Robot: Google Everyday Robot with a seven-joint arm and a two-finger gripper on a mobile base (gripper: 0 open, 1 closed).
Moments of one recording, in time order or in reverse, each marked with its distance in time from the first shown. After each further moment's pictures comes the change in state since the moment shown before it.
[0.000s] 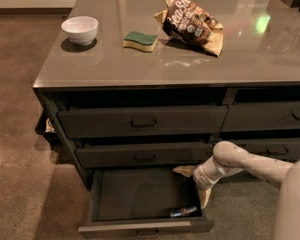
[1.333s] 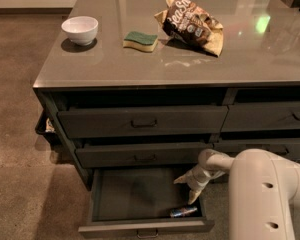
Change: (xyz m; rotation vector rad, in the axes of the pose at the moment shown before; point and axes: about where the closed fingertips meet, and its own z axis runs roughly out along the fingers) arm 0.079 0.010 0.100 -0.092 0.091 0.112
